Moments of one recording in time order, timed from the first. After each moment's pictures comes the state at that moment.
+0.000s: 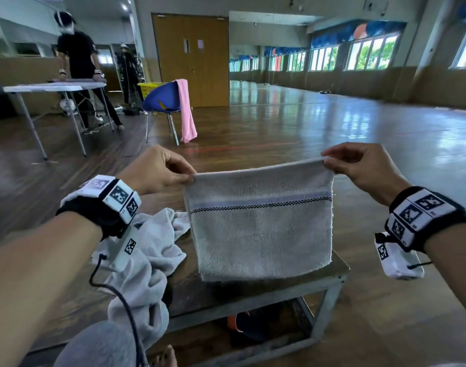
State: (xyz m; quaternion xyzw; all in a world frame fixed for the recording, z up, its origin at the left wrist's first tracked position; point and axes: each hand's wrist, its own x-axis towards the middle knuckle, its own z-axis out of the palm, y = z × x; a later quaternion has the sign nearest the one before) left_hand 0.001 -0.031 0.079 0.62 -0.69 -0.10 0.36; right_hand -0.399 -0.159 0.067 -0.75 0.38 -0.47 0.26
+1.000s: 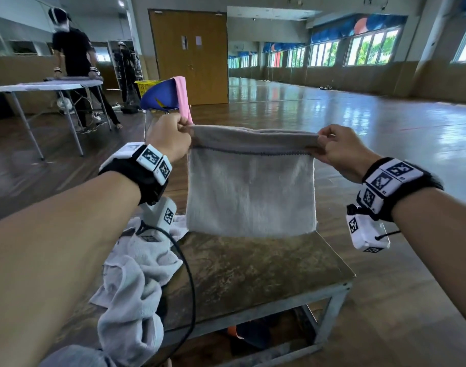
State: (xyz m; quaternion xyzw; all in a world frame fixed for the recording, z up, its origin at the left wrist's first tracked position) left_hand -0.022 -0.110 0.110 0.70 -0.55 -0.03 0.46; right_hand -0.342 -0.222 0.083 -0.65 0.46 -0.47 0.38
